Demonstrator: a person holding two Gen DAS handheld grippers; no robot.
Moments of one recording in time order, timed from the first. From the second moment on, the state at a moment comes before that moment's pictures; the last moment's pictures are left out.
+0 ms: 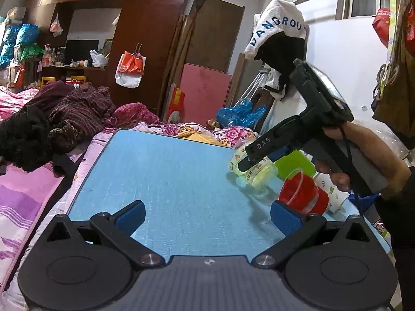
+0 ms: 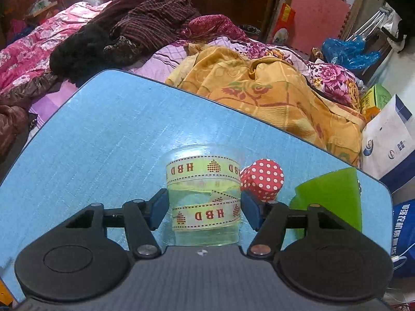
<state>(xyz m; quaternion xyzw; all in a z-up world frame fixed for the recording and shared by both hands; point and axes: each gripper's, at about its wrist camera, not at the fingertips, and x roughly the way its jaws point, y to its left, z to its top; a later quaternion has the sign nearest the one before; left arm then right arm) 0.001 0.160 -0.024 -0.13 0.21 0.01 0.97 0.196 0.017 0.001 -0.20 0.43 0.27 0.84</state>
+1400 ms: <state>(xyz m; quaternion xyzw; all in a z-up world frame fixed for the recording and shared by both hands) 0.010 0.115 -0.031 -0.18 0.29 -0.06 0.94 0.092 -0.112 -0.025 0.00 0.42 0.36 0.83</state>
